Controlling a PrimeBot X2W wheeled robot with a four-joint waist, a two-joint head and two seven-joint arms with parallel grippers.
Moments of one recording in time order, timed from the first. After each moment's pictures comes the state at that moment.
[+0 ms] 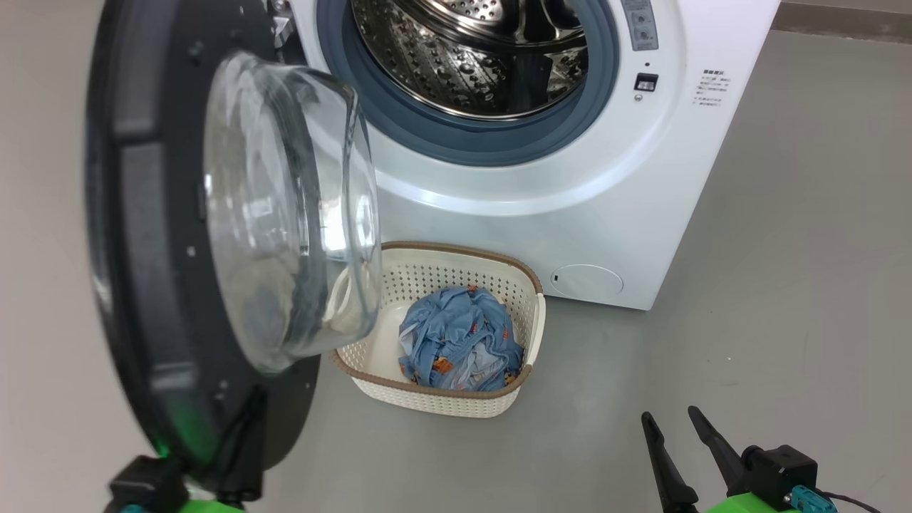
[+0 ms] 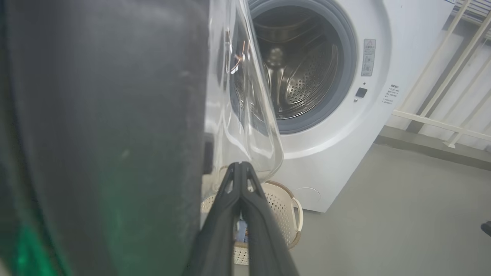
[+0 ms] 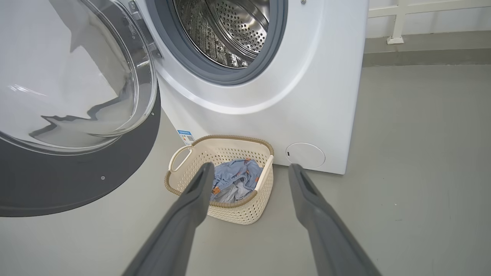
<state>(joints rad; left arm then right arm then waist) 0.00 0.15 -0.22 0.08 -0.44 0.01 -0.24 0.00 -0.05 0.05 0.31 0.24 0.13 -0.25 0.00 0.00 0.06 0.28</state>
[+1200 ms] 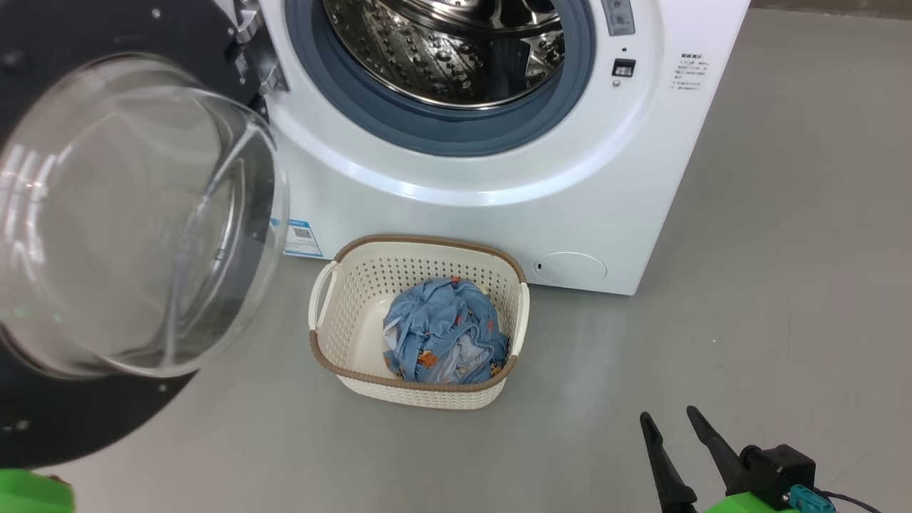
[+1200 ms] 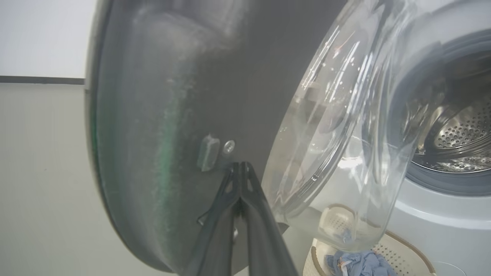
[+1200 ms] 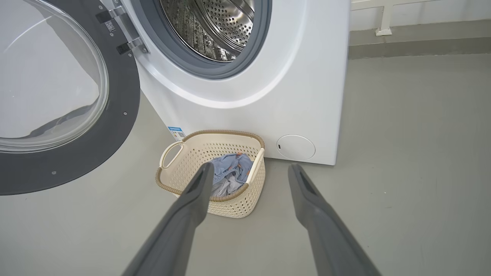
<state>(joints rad) -0.14 0.27 0.20 0.42 -0.54 0.03 -0.25 0.00 -0.05 0.06 0.32 0.24 0.13 -0.25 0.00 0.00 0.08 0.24</state>
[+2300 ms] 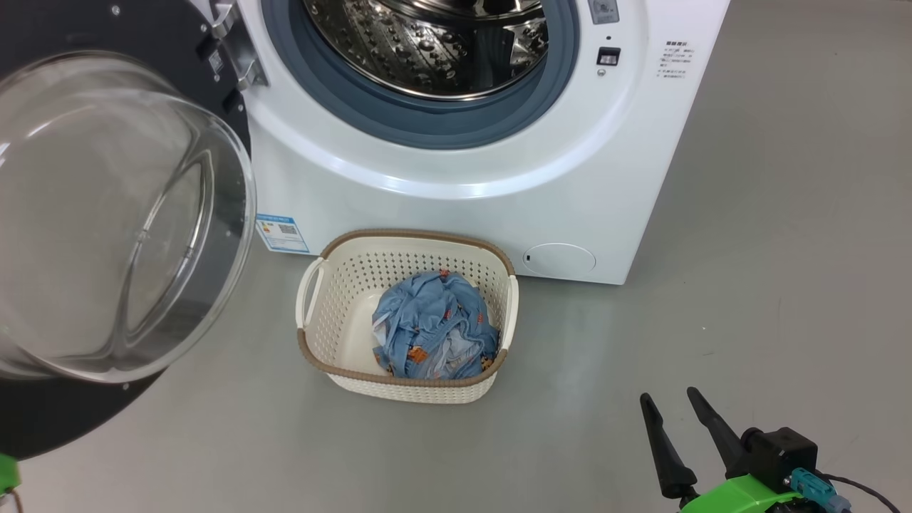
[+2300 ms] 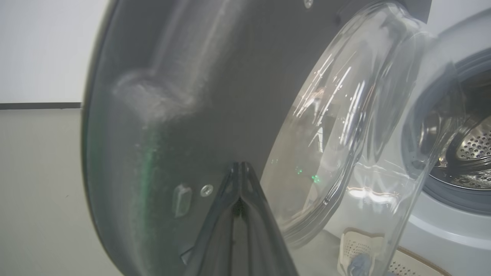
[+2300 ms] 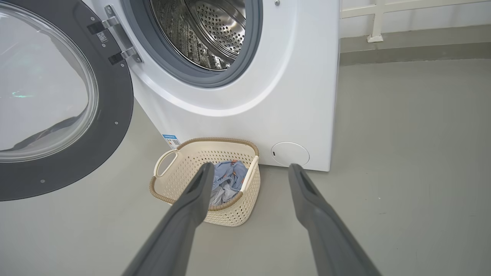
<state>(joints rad) -0.29 0.27 0.41 0.58 -0.34 -0.09 -0.26 -0.04 -0.05 0.05 0.32 0.24 0.13 -0.25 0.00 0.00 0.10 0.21</state>
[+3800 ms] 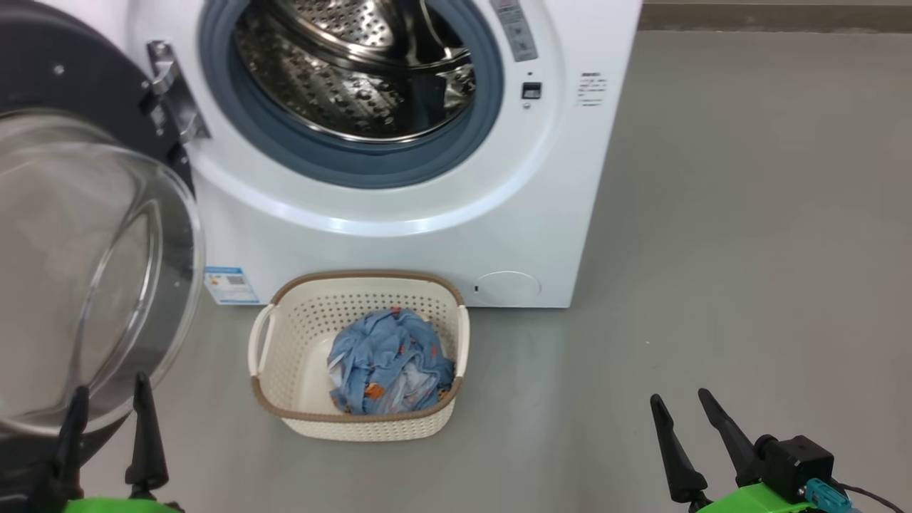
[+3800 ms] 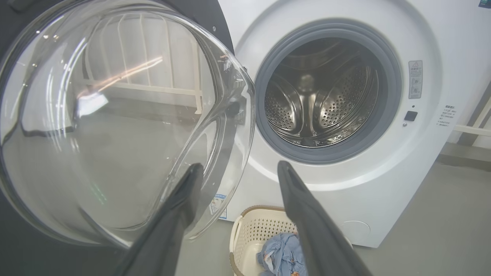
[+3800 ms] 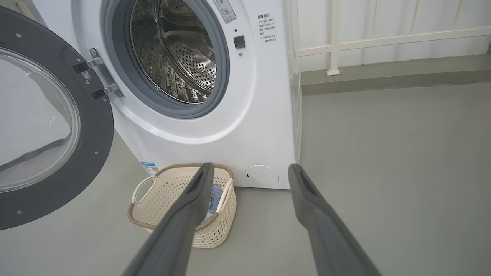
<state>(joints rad) -0.01 0.10 0.15 0.14 -0.27 -0.13 -0.26 0.00 -0.05 0.03 0.25 0.24 0.13 -0.25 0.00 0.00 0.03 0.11</state>
